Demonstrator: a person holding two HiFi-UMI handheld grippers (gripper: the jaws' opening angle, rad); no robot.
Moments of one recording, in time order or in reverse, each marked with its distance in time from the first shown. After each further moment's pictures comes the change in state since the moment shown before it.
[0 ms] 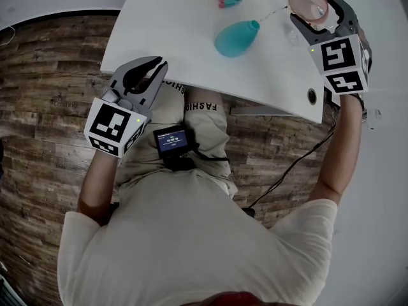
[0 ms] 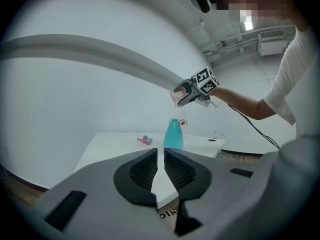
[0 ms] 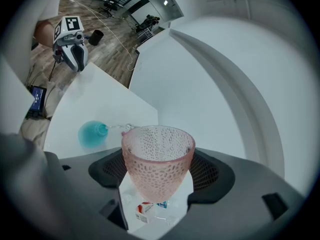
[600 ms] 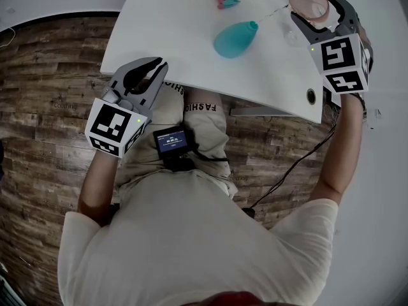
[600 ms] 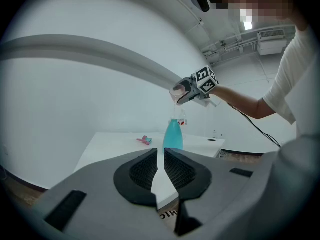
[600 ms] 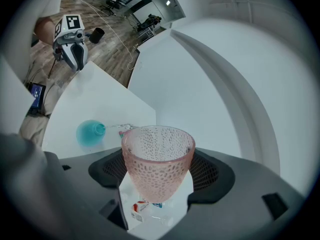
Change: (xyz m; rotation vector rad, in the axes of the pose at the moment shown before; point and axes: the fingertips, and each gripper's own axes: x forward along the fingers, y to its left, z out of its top) left arm 0.003 0.000 0.004 0.004 0.004 -0.002; right arm -0.003 -0.011 0.003 -0.023 0.002 -0.023
